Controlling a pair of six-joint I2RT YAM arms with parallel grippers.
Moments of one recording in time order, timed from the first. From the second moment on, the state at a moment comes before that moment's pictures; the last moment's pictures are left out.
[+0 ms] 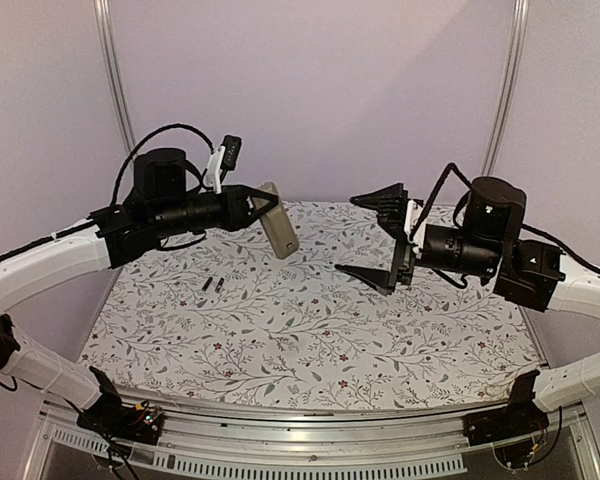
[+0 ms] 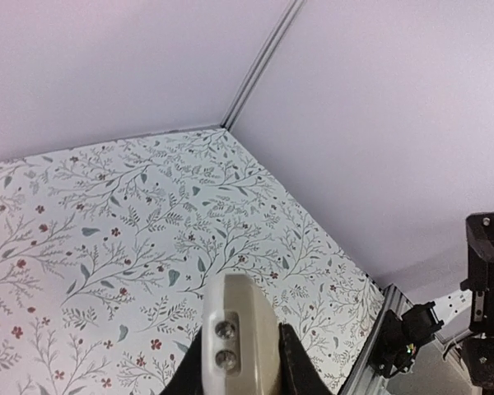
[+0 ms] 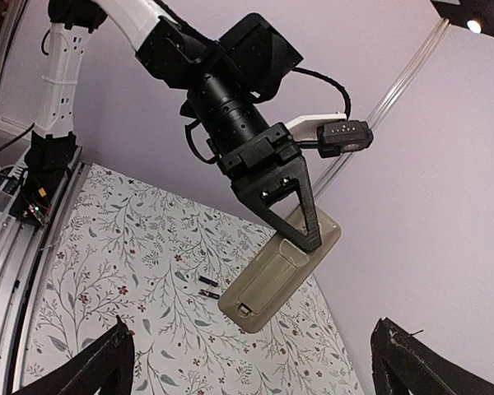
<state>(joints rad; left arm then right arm) -0.74 1.31 1.13 0.00 0.23 -0.40 0.99 1.11 0.98 0.08 -0.25 -0.55</state>
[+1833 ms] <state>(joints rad) -0.66 1.39 0.92 0.09 0.49 -0.76 1.01 1.61 1.11 0.01 -0.26 -1.03</state>
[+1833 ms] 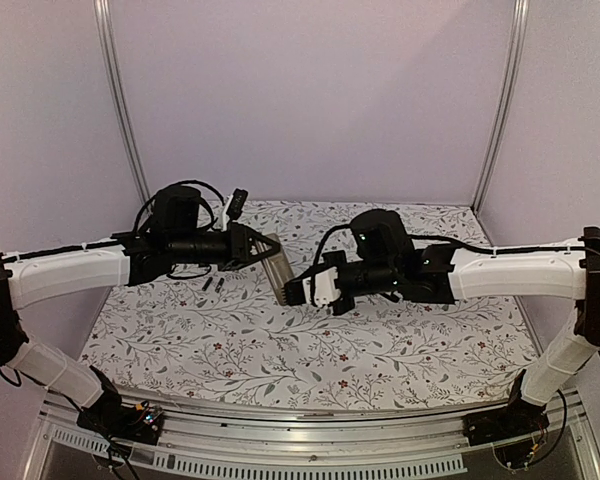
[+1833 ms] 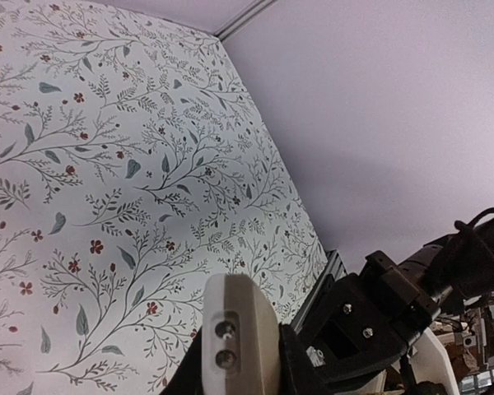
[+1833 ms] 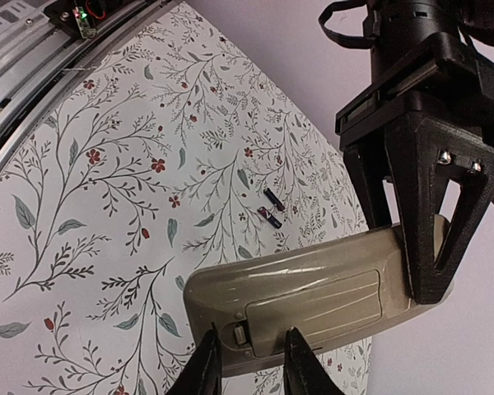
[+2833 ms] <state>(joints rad) -0.66 1.40 0.92 0.12 0.49 -0.76 1.01 1.61 1.09 0.10 -0.20 -1.11</state>
